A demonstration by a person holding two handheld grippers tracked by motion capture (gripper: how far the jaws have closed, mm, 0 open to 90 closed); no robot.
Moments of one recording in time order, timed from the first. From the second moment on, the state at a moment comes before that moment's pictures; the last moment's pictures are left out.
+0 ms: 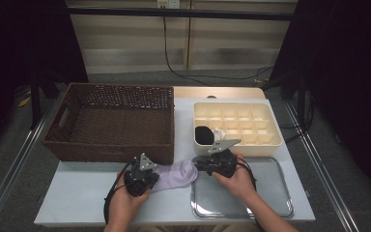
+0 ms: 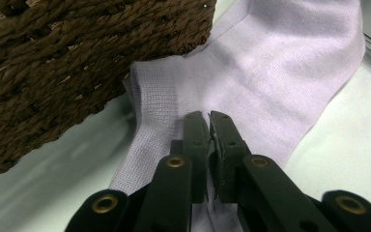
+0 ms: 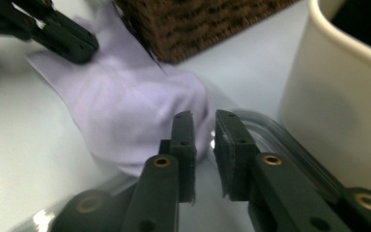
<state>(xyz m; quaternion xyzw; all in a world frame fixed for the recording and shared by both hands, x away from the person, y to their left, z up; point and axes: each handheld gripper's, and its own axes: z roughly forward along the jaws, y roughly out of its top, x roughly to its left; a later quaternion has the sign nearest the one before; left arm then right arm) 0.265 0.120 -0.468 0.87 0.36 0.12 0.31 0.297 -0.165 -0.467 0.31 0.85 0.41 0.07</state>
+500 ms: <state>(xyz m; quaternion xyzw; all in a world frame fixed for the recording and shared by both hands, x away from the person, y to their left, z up) 0.264 0.118 -0.467 0.87 0.36 0.13 0.31 0.285 -0.182 -0.477 0.34 0.85 0.41 0.01</state>
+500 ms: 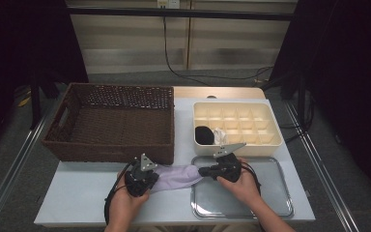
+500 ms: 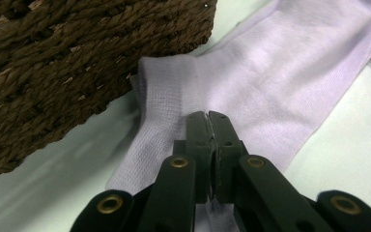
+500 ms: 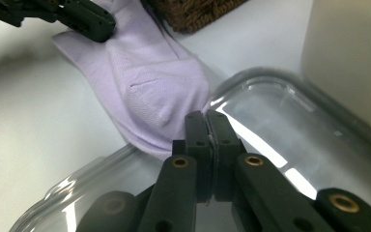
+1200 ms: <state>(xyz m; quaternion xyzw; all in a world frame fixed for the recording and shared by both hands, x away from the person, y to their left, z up) 0.265 0.117 -0.468 0.86 0.37 0.12 0.32 0.285 -0.148 -0.460 0.27 0.85 0.46 0.05</state>
